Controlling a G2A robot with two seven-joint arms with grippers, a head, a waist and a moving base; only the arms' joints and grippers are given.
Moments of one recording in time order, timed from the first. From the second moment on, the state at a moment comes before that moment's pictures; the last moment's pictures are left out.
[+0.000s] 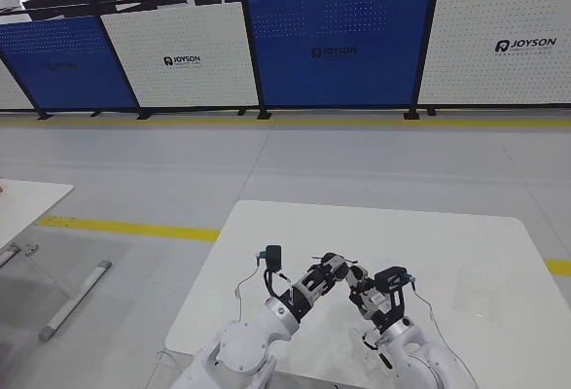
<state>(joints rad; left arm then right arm) 1.56 -1.26 -1.15 -1.95 -0.12 0.11 -0.11 -1.38 -1.36 1.05 -1.45 -0.98 -0.28 -0.06</state>
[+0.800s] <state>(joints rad) 1.46 -1.28 -1.18 -1.72 -0.19 0.21 0.02 -1.70 -1.28 1.43 -1.70 -0.79 -0.34 -0.40</state>
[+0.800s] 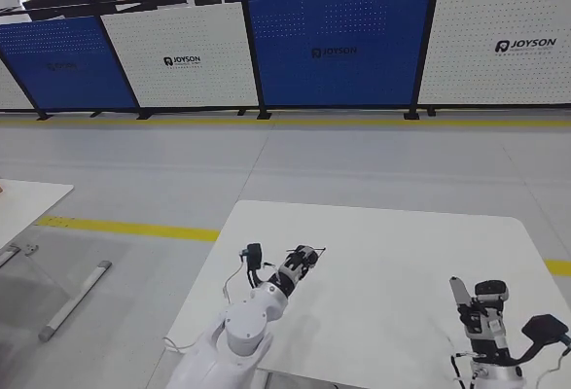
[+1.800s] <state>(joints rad) 1.47 -1.26 -1.22 -1.69 -0.17 0.24 -0.11 -1.70 -1.28 1.43 -1.70 -0.79 -0.34 -0.40</state>
